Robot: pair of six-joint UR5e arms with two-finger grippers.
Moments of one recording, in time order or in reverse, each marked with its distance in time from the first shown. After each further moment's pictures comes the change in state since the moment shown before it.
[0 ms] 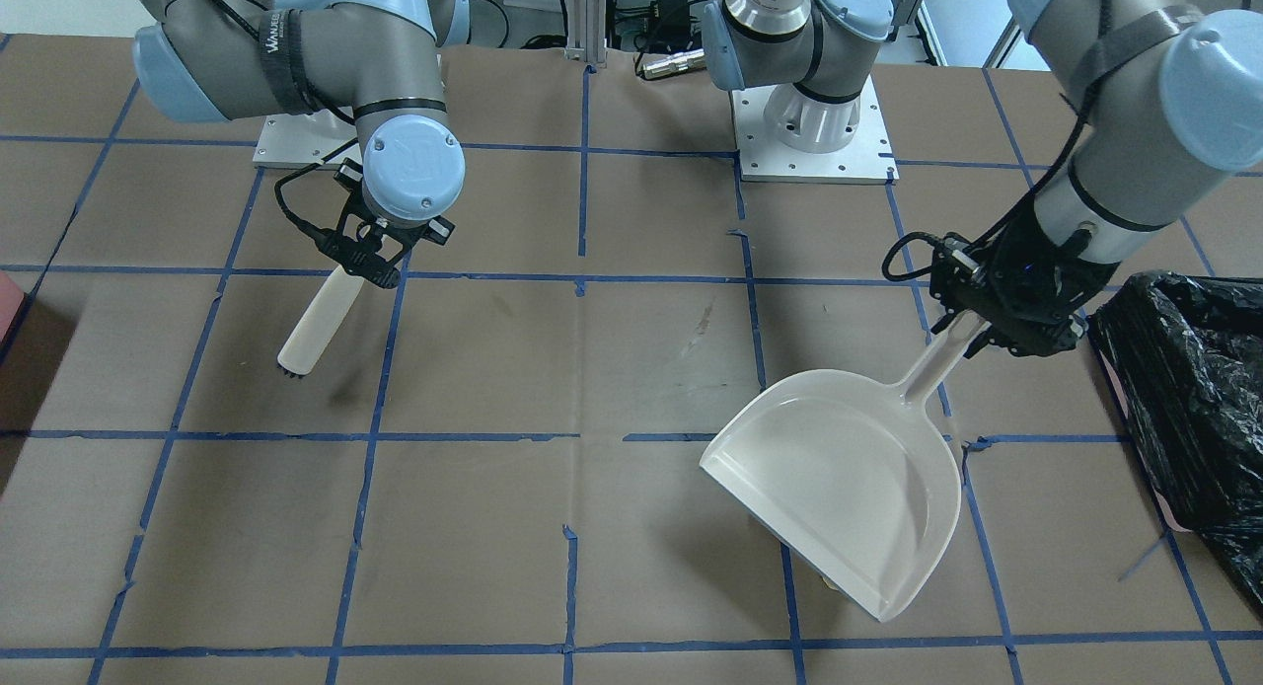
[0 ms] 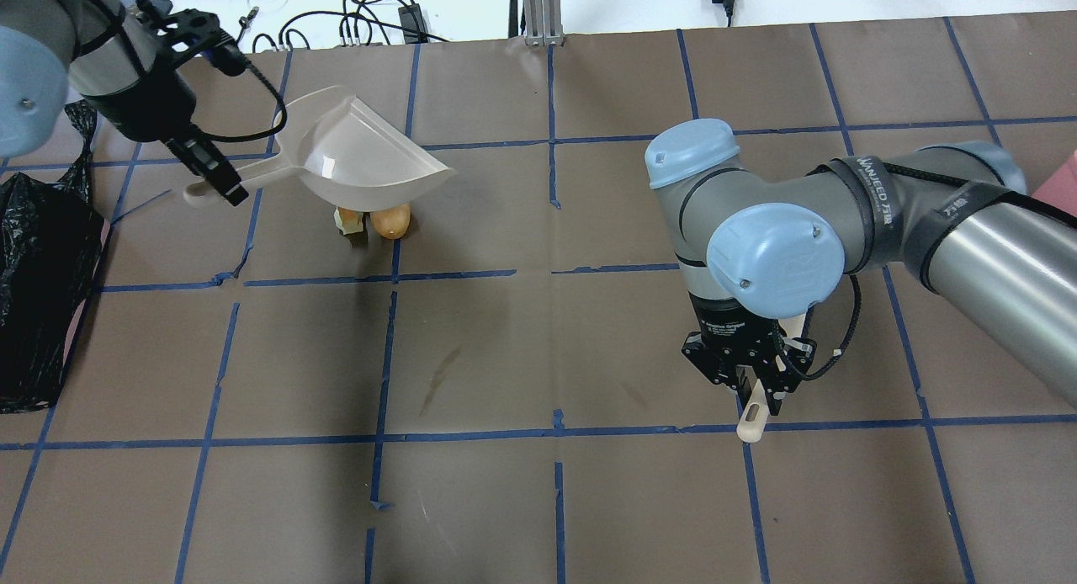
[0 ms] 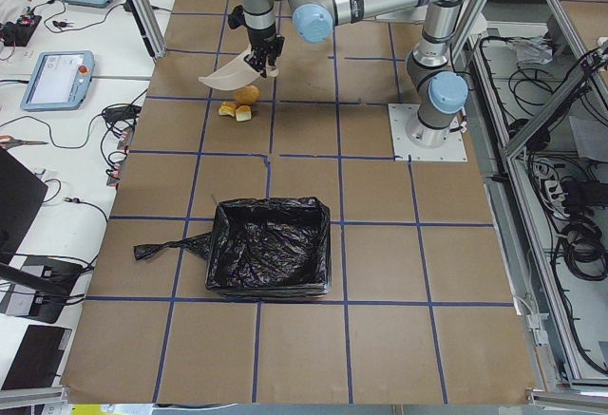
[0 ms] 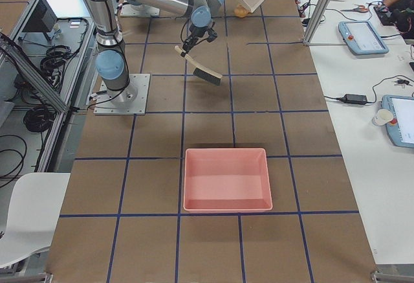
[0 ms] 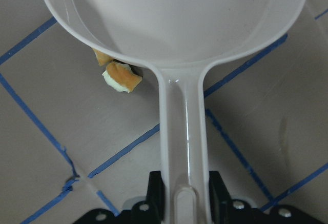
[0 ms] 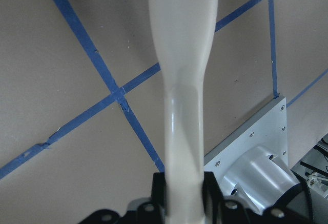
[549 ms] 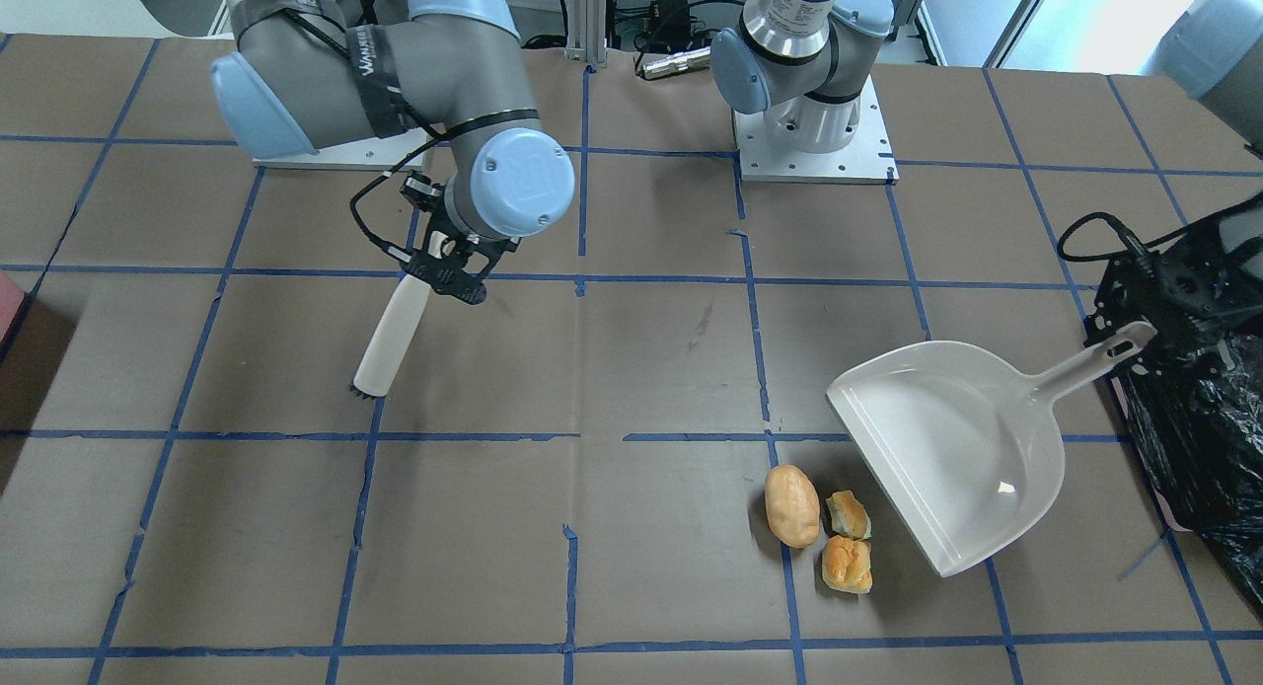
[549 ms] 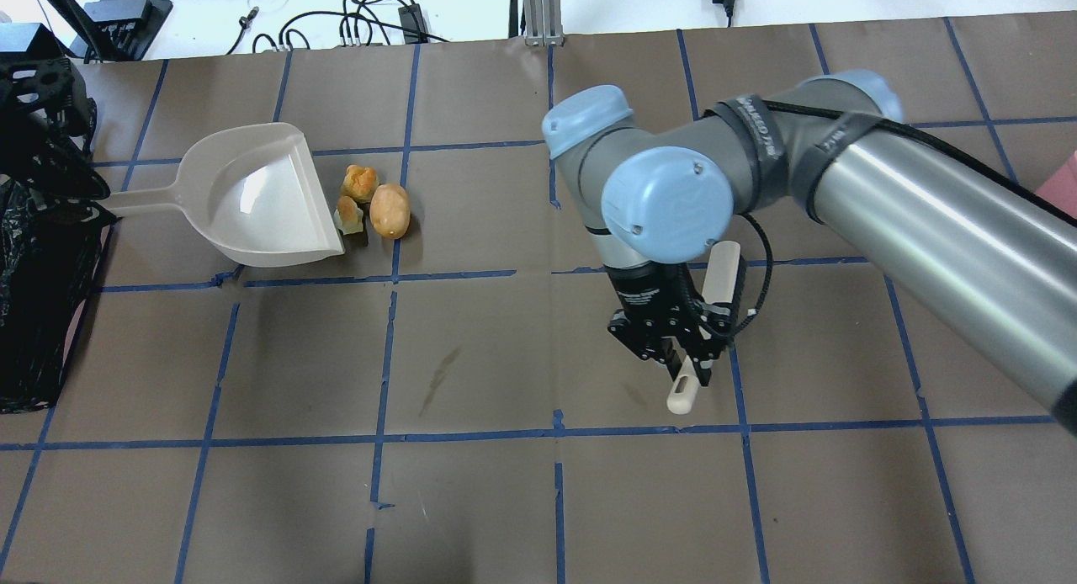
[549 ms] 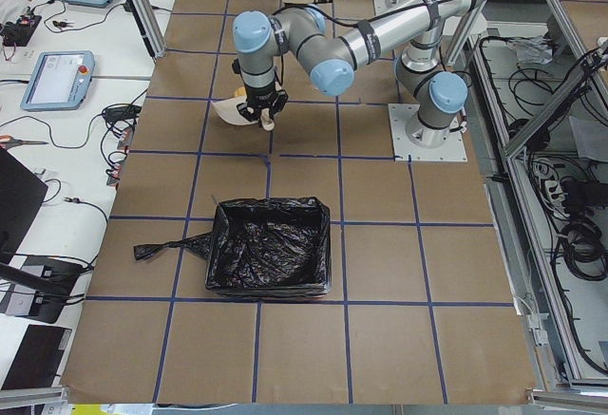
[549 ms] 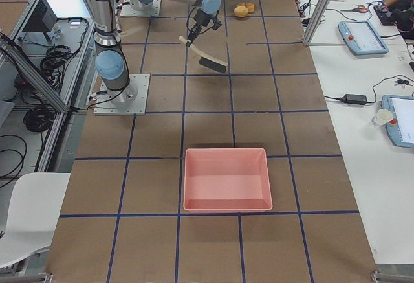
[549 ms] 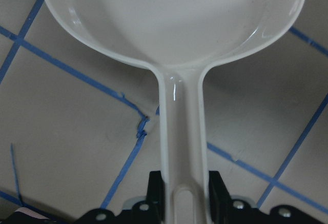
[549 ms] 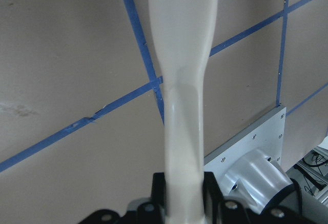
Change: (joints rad) left arm 0.261 -0.089 -0.002 0.142 -0.001 0.659; right arm 0.169 0.174 -0.290 0.179 0.064 0.059
